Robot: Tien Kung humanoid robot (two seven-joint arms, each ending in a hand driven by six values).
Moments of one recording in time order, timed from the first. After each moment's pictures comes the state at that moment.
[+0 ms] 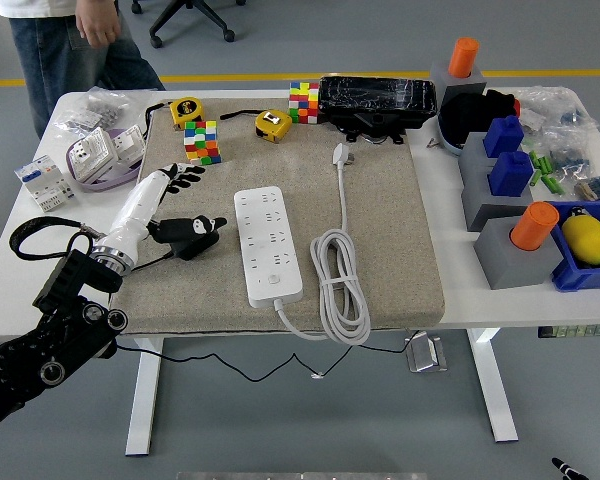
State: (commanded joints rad) left arm -0.45 0.27 -0.83 -1.06 1.39 0.46 -0.15; right arm 0.05 -0.22 0.91 0.34 -0.67 -0.10 0.02
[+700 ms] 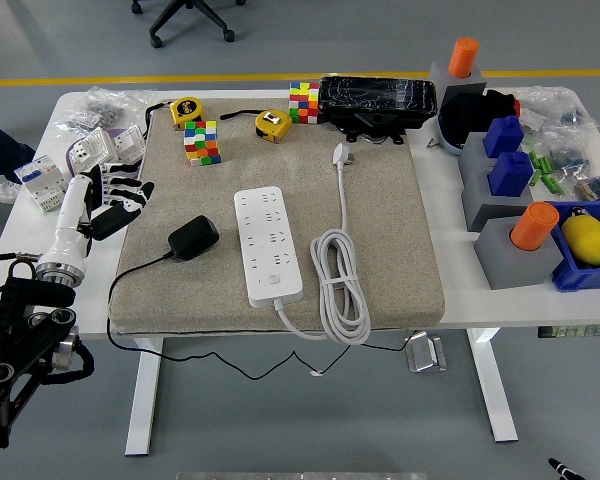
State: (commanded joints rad) left arm -0.33 0.31 -0.99 -1.05 1.06 0.45 -0.31; right arm 0.06 -0.20 0.90 0.33 -0.67 -0.10 0.02
